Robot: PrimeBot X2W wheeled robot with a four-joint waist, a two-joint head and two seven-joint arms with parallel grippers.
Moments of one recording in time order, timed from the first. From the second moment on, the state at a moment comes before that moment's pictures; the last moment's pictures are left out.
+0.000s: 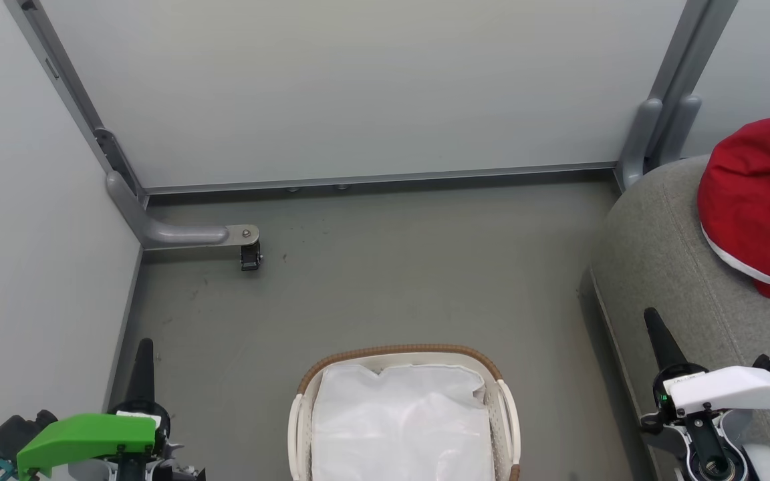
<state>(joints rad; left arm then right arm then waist) -0.06 0.04 0.08 0.27 -1.28 -0.12 0.02 -0.12 -0.04 -0.08 0.30 1.25 0.13 0.02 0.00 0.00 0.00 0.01</state>
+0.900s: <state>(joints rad) -0.08 0.05 0.10 0.26 -1.48 -0.13 0.08 -0.11 -0.05 -0.10 0.27 1.47 0.13 0.08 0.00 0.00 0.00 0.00</state>
